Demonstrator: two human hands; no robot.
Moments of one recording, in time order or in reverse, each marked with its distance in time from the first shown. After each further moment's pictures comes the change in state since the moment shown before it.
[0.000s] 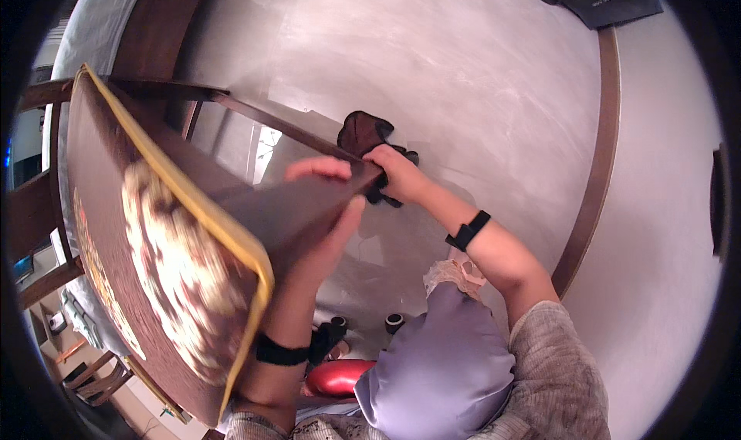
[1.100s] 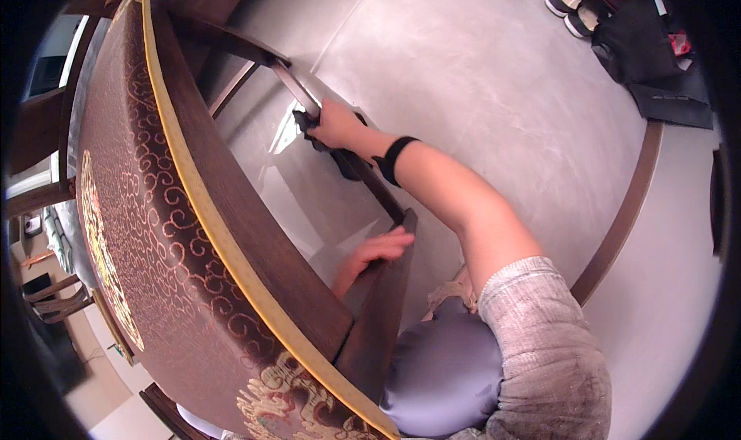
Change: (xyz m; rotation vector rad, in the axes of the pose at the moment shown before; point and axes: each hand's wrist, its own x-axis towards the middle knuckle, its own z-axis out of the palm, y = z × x) left_hand -0.054 -0.022 -0.015 -0.219 -0.139 0.165; right_hand 0.217 -0.063 0.118 -0.119 -0.197 0.136
